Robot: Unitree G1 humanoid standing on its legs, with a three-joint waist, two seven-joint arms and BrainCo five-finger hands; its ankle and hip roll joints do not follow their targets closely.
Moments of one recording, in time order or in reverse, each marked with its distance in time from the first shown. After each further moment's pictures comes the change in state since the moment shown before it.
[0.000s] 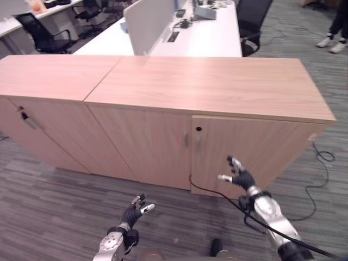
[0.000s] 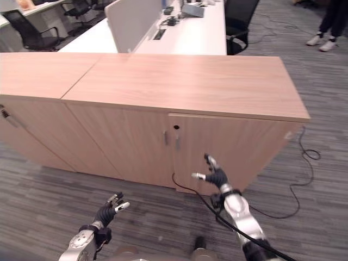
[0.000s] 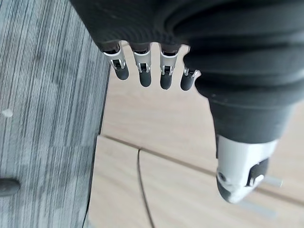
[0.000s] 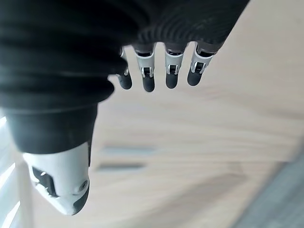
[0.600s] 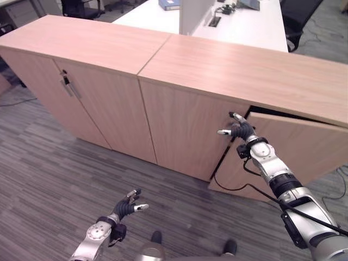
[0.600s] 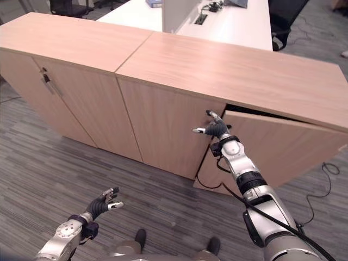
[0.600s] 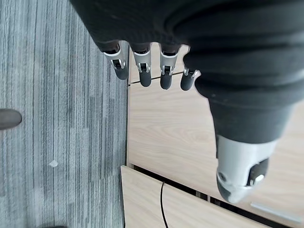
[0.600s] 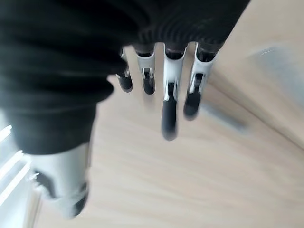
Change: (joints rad) left arm -0.075 0.200 -0.106 -0.017 0.020 -0.007 -0.058; right arm -0.696 -0.120 0.106 0.488 -0.031 -0.027 -0.045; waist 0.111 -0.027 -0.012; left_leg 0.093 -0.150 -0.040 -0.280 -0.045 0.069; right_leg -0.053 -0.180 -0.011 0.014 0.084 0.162
